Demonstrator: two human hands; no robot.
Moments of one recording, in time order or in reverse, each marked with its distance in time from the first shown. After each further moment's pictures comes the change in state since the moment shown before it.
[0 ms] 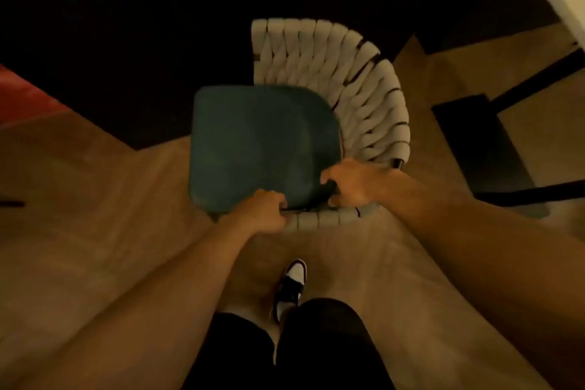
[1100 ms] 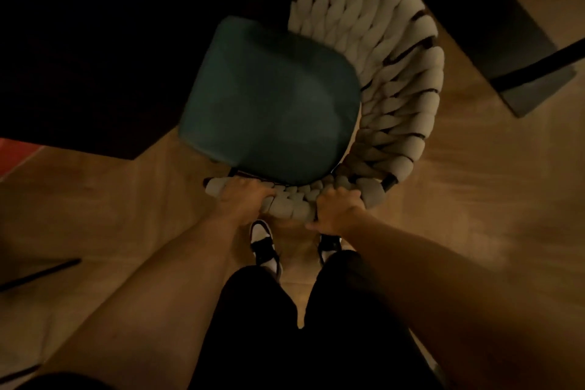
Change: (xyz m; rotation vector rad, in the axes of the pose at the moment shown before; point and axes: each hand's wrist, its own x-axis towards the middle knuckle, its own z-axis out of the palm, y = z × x) left_hand 0.030 -0.082 -0.004 0.749 -0.162 0.247; right_hand 0.048 -0.108 0.135 0.329 -0.107 0.319
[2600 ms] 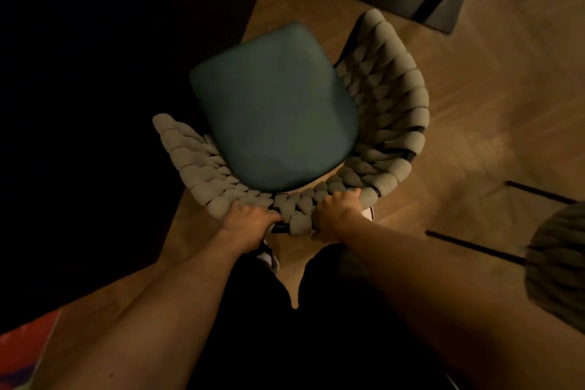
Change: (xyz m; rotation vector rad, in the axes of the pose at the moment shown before) left_hand 0.012 -0.123 -0.062 0.438 -0.177 0.432; right_hand 0.023 -0.120 -0.054 0.166 -0.099 0.280
